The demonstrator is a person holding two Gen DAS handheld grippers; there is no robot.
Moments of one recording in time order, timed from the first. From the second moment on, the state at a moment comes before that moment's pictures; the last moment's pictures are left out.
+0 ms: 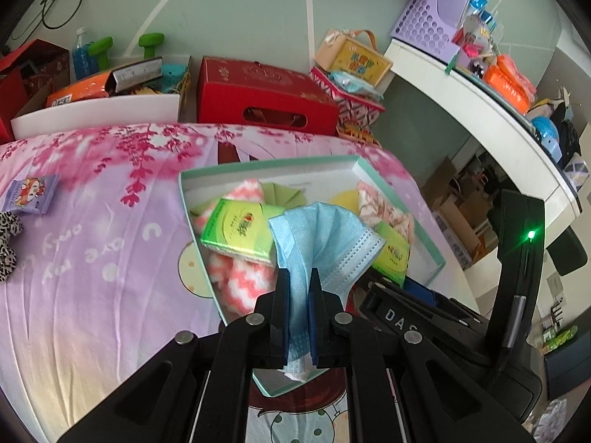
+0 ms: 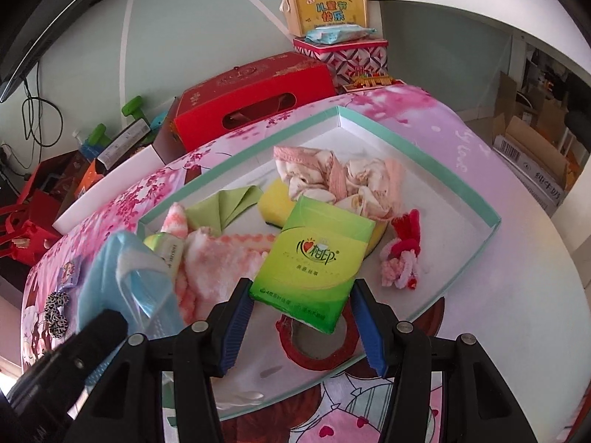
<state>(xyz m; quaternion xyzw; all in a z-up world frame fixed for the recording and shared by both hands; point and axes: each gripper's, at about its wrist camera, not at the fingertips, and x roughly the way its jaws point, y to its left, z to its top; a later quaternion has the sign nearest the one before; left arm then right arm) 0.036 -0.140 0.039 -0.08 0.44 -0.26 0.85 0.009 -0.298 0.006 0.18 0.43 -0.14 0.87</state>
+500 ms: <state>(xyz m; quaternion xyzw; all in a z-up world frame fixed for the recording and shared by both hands) 0.049 -0.156 0.016 -0.07 0.47 -0.25 0.84 0.008 -0.310 0.001 0.18 0.43 -0.17 0.87</state>
